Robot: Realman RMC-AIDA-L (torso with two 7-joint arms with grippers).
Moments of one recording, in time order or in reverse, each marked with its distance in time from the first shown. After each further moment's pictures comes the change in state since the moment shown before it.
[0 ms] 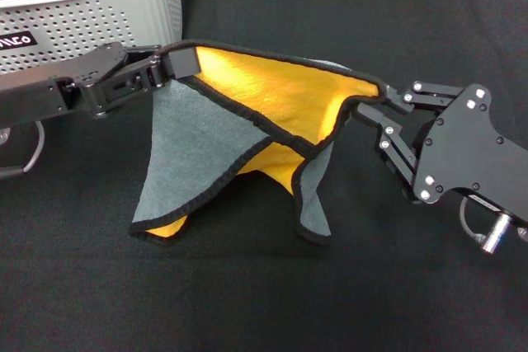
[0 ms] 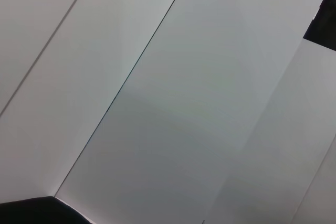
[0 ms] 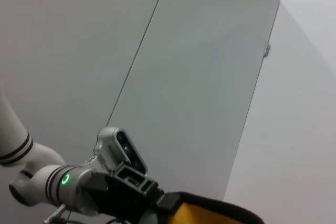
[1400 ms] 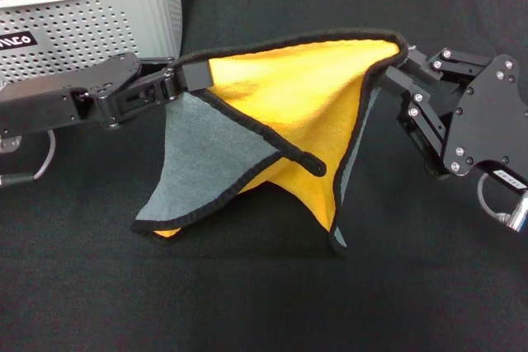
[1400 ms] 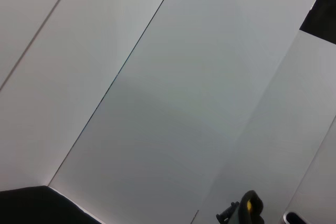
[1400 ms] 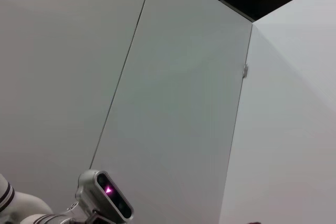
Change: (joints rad) left arm -0.006 -0.012 0.009 0.000 0.024 0.000 0.006; right arm 0.034 -0.004 0.041 0.033 0.036 0.080 0.117
